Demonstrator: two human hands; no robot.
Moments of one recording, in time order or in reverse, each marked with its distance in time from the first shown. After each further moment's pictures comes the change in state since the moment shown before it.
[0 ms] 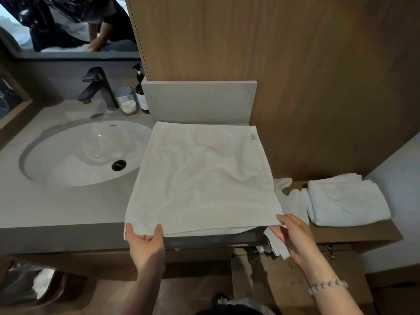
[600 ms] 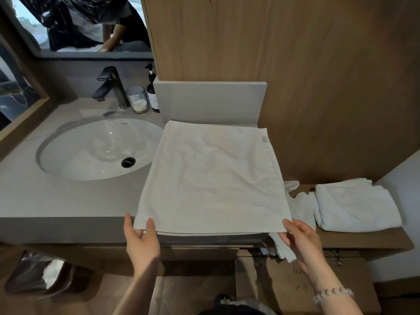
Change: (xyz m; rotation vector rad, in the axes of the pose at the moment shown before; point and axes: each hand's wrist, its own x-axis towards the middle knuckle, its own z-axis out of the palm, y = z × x) left_hand 0.005 -0.002 -0.019 -0.024 0.025 0.104; right_hand 0.007 0.018 -0.014 -0.016 0.040 -0.062
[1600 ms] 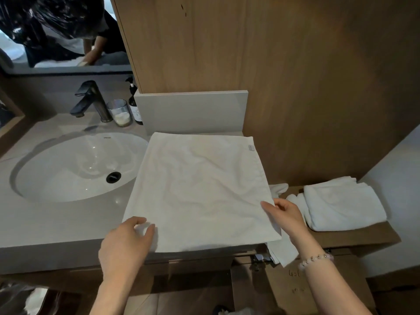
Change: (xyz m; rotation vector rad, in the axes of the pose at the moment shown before) left_hand 0.007 0.061 -0.006 0.906 -0.103 0.434; right_hand 0.027 -0.051 0.029 -0.531 -0.033 -0.219
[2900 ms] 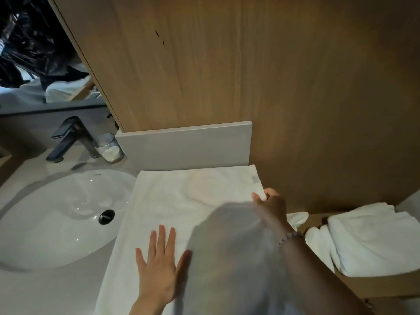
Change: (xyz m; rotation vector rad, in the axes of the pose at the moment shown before) left_hand 0.099 0.067 0.099 0.295 -0.342 0.219; right_hand 0.189 -0.063 0.056 -0.247 0.199 -0.193
